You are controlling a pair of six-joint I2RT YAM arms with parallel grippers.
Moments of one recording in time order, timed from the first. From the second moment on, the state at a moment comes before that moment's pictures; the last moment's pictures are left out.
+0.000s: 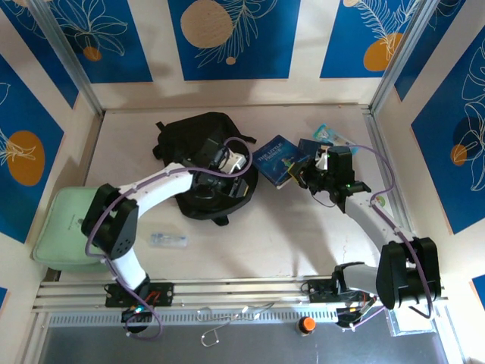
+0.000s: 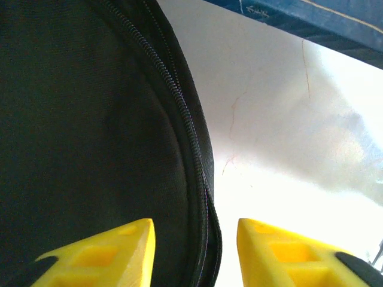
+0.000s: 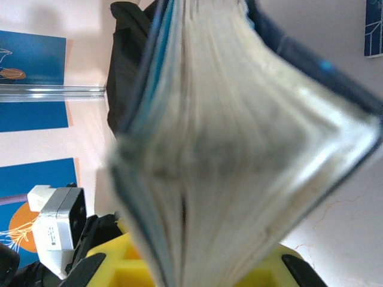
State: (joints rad) left arm -0.65 1.76 1.27 -0.52 0.37 -0.20; right arm 0.15 1.22 0.72 -0.14 -0.55 1.01
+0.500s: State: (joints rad) left arm -0.65 1.84 1.32 -0.57 0.37 -0.21; right arm 0.13 1.20 0.70 -0.14 -0.56 1.01
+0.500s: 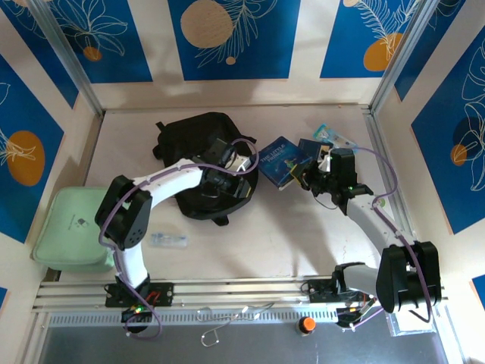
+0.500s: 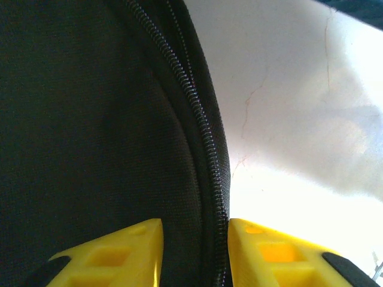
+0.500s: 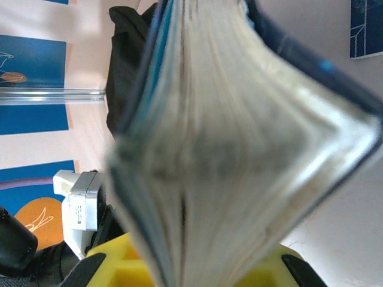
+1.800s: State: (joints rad) left arm -0.65 1.80 1.55 -0.51 0.22 -0.29; right arm 0.32 1.07 0.71 -0.32 -0.54 1.05
